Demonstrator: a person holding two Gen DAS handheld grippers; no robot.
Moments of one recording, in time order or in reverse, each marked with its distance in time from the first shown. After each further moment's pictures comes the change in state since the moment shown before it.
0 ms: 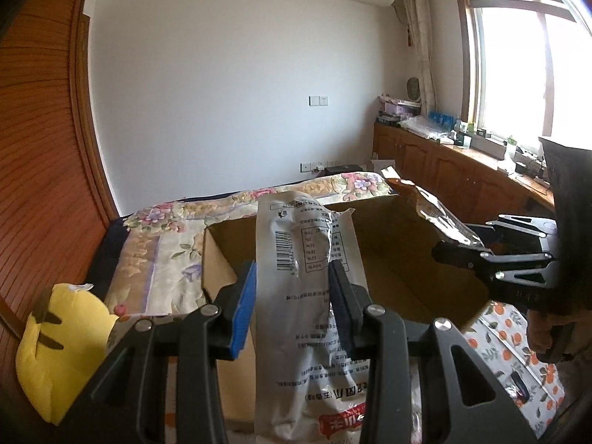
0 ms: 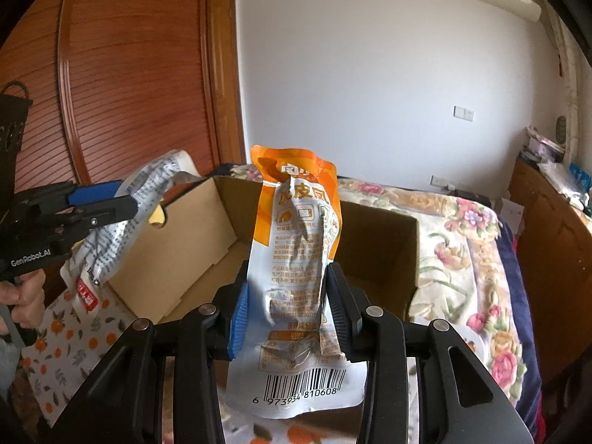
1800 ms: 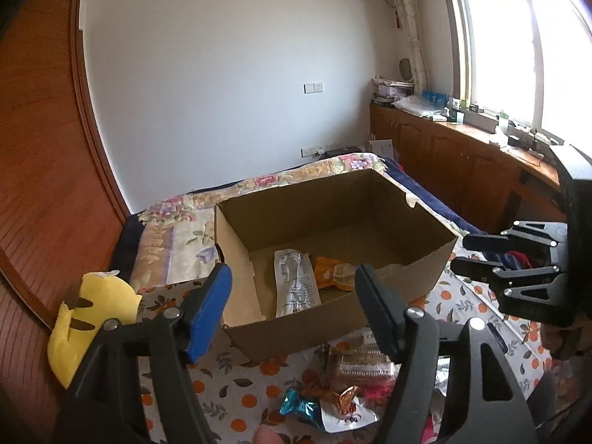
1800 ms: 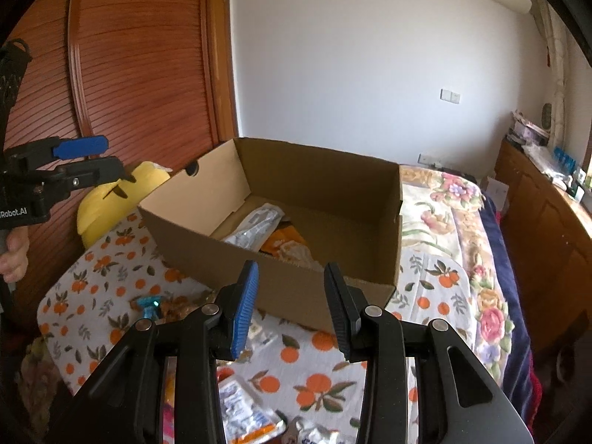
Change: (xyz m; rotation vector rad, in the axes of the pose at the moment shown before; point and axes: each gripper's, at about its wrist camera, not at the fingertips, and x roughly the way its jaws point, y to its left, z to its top) left arm -0.094 -0.035 -0.019 0.075 0.053 0.038; right arm -0.087 0.042 -0.050 0.012 0.073 -0.051
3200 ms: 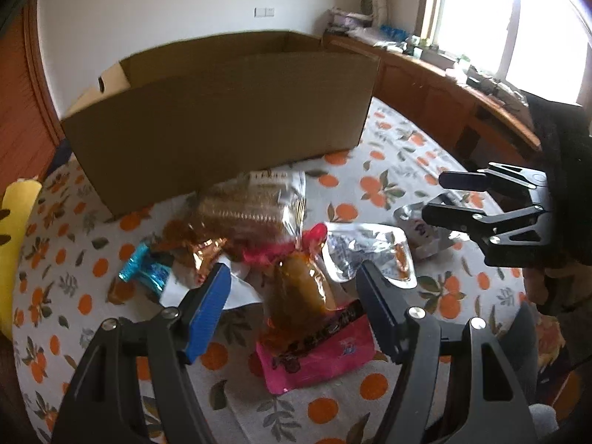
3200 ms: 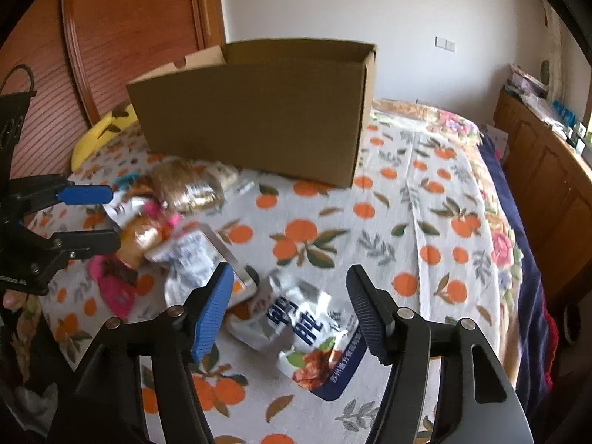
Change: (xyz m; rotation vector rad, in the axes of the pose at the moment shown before) left arm 0.045 -0.089 -0.137 -0.030 0.288 -0.222; right arm 0.008 -0.025 -0.138 0.042 0.176 0.011
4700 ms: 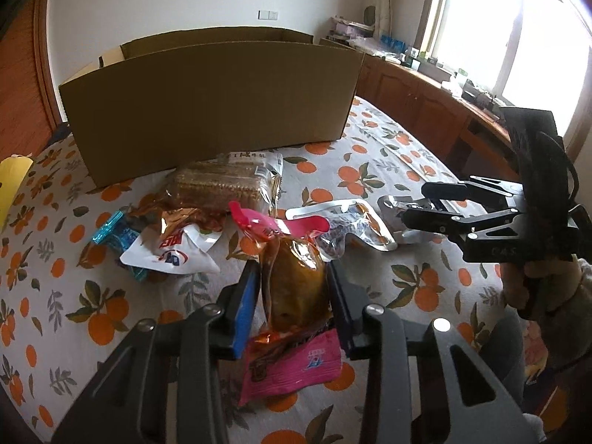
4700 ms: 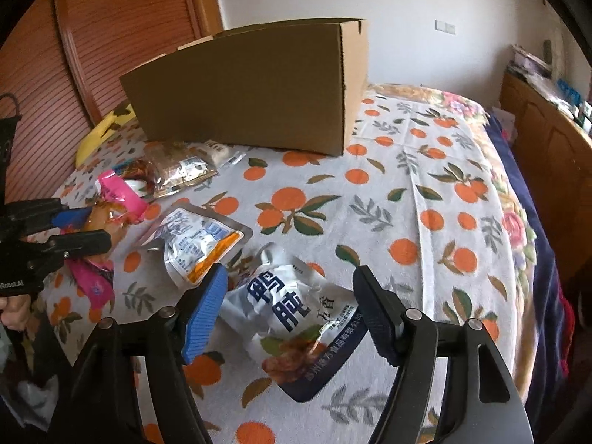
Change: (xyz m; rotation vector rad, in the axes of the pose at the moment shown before) left arm -0.011 -0.013 -0.022 -0.053 -0.043 -0.047; right arm 0.005 -0.016 -0.021 0.051 0.024 0.047
